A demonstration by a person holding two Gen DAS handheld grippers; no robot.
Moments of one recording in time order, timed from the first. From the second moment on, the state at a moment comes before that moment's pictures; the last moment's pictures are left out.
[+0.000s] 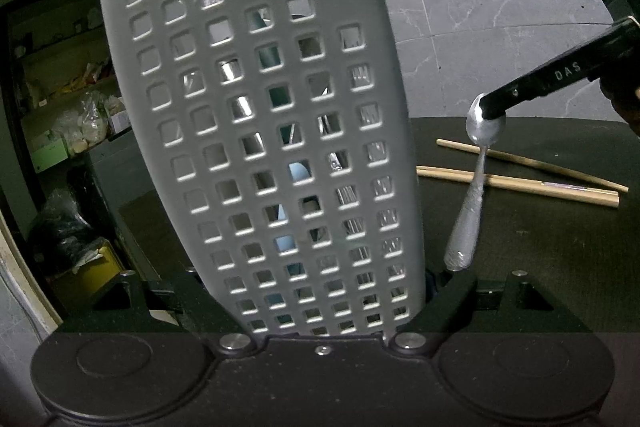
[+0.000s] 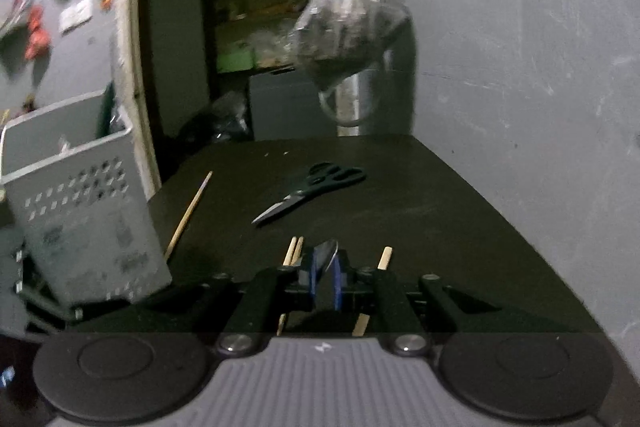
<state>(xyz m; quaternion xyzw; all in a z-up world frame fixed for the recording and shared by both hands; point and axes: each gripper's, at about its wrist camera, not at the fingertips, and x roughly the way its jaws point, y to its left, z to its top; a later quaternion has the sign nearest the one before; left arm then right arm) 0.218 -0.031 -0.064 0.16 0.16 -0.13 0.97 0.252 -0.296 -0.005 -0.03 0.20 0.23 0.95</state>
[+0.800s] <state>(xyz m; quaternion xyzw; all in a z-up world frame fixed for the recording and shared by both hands) 0.218 -0.032 -0.066 0.15 0.16 -0.13 0.97 0.291 -0.225 -0.024 -0.05 0.29 0.37 0.88</state>
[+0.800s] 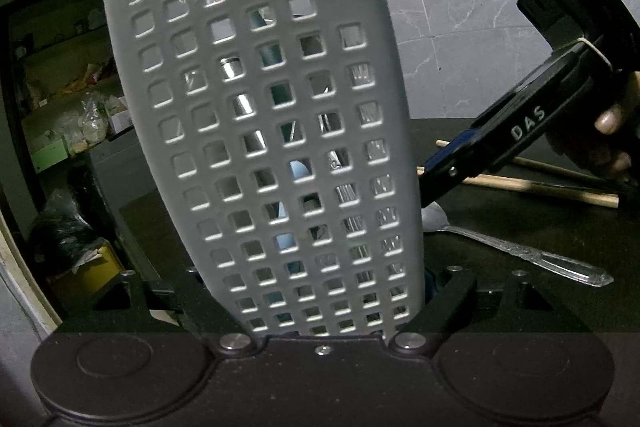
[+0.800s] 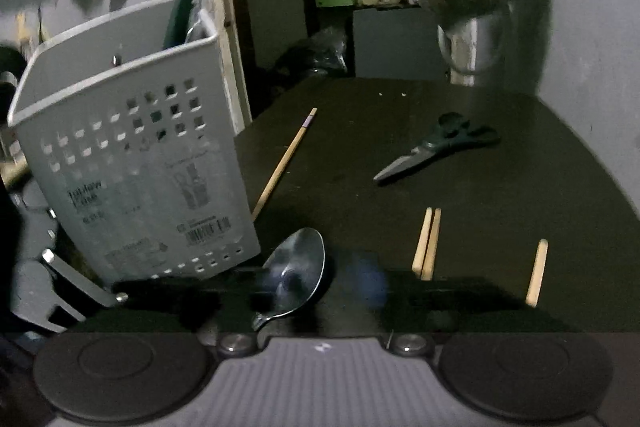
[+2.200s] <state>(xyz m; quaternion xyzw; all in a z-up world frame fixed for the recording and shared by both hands) 0.222 -0.026 -0.064 0.15 0.16 -0.13 0.97 0.207 -0.143 -0.019 -0.42 0.19 0.30 0.84</state>
